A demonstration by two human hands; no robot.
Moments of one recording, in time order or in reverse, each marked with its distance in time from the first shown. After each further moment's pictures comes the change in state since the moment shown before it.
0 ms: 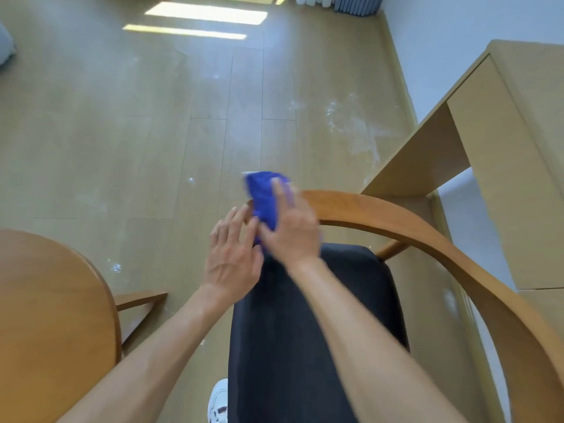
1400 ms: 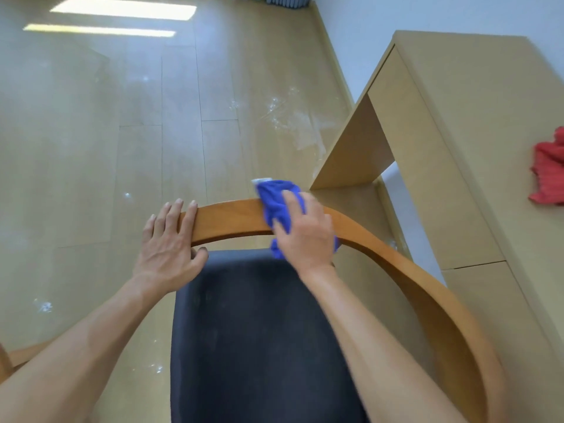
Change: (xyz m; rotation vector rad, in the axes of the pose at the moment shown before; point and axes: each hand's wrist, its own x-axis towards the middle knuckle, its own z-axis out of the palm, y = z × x) left_hand 0.067 0.006 0.043 0.286 -0.275 0.016; right_hand -0.009 0.141 -0.057 -0.173 0.093 0.127
